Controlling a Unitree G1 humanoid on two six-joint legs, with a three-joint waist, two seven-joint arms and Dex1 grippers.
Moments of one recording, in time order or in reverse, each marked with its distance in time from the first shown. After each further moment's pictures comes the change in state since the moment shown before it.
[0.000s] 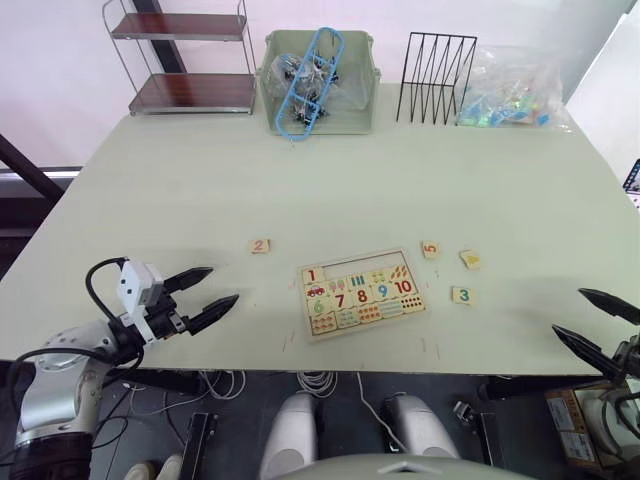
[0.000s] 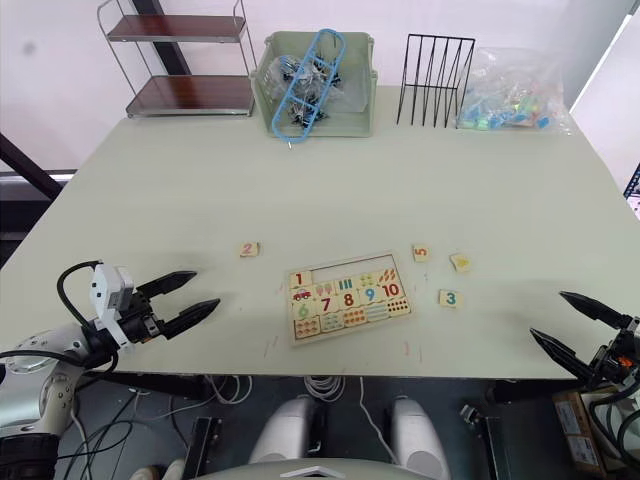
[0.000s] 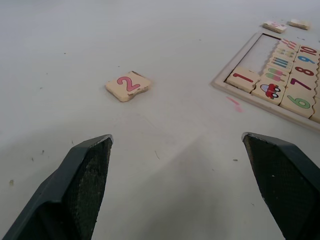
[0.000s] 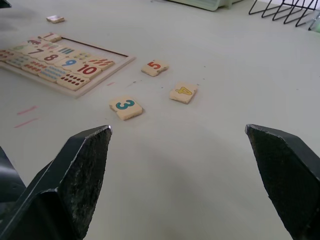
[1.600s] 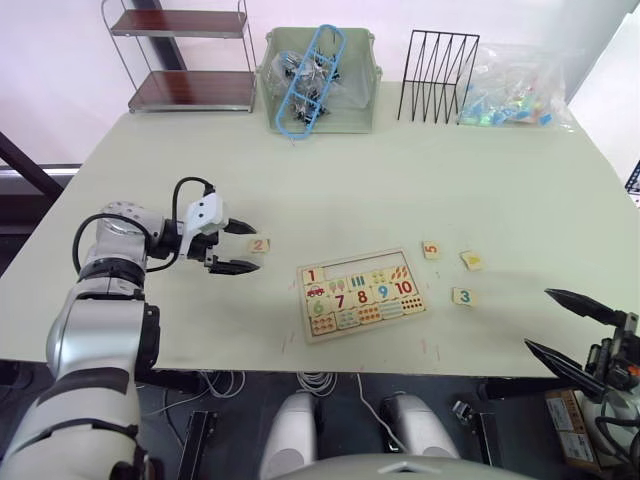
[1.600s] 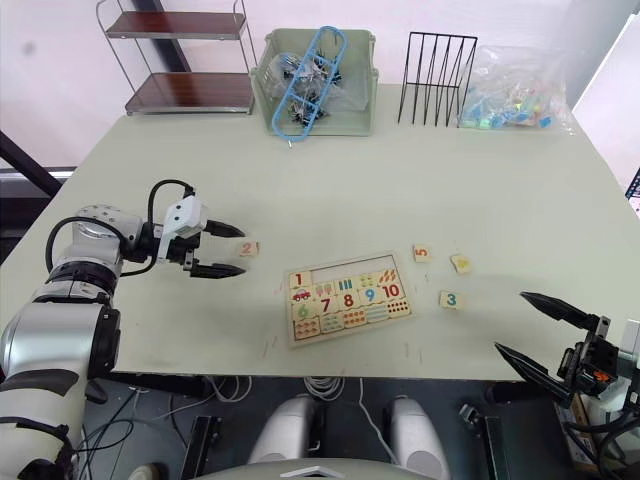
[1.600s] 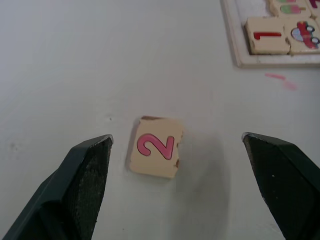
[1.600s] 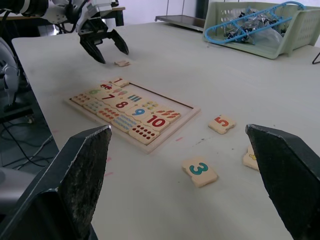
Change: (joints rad) left arm -1.050 0.037 -0.405 1.238 0.569 -0.601 -0.441; right arm 0.133 0.086 0.036 -0.381 0.105 0.078 -0.005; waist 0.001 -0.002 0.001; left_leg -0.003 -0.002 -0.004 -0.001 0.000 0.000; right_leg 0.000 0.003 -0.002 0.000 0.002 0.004
